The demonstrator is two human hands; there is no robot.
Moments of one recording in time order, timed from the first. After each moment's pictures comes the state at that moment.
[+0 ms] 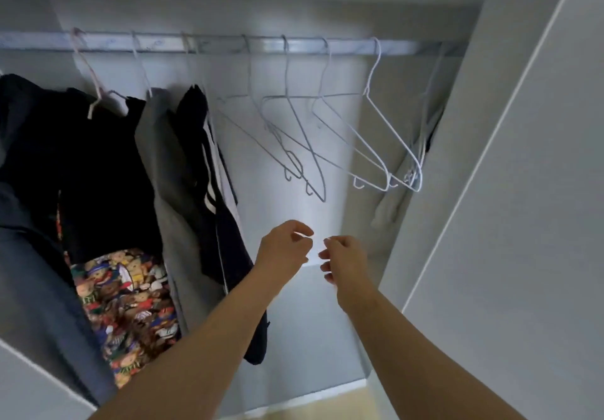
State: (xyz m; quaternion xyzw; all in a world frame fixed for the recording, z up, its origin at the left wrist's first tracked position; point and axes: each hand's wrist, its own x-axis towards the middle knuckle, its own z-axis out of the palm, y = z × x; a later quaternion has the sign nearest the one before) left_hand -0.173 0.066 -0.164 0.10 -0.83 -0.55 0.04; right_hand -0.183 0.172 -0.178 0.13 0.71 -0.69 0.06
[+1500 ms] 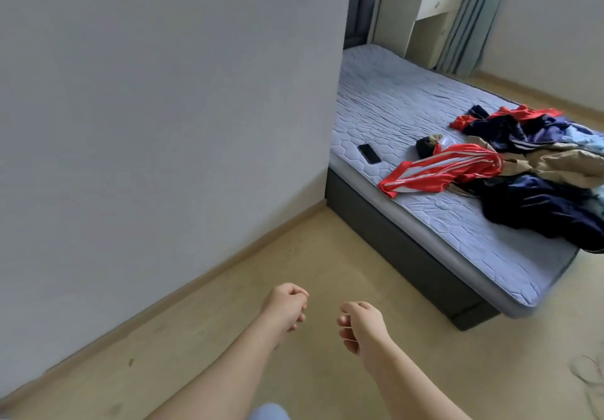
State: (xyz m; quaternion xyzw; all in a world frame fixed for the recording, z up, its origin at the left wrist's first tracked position) left_hand 0.417 0.567 -0.320 -0.47 -0.65 -0.13 -0.58; right_hand 0.538 0.506 -0.333 0.74 0.08 -0.55 -0.37
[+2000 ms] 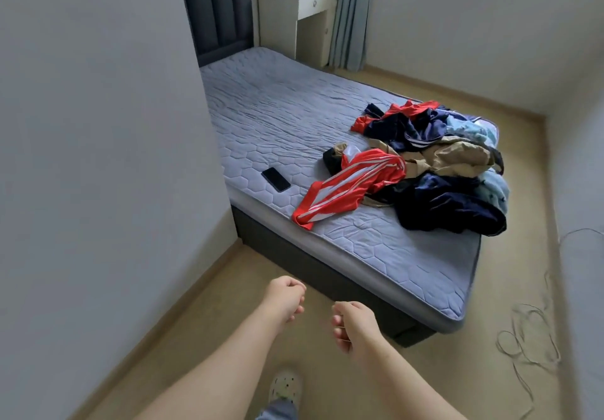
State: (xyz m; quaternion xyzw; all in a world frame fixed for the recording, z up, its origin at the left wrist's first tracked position) left_hand 0.683 0.732 -0.337 -0.56 -0.55 -0.03 -0.62; right_hand 0.767 0.630 -0.359 0.74 -0.06 -0.48 -0.47
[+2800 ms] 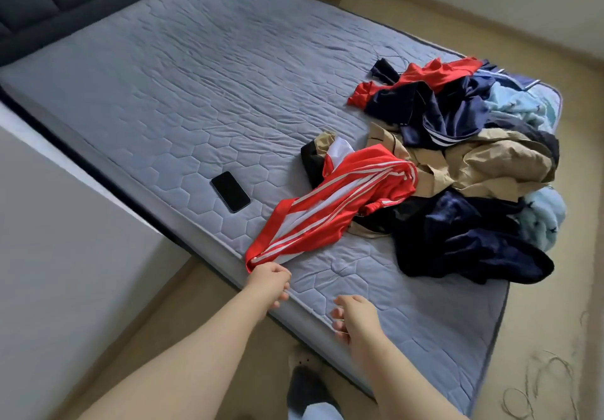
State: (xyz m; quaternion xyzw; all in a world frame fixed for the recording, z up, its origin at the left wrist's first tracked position) left_hand 1.021 0.946 -0.415 -0.51 -0.61 0.04 -0.61; right_hand 1.108 0.817 -0.422 0.73 -0.15 -0.50 -0.43
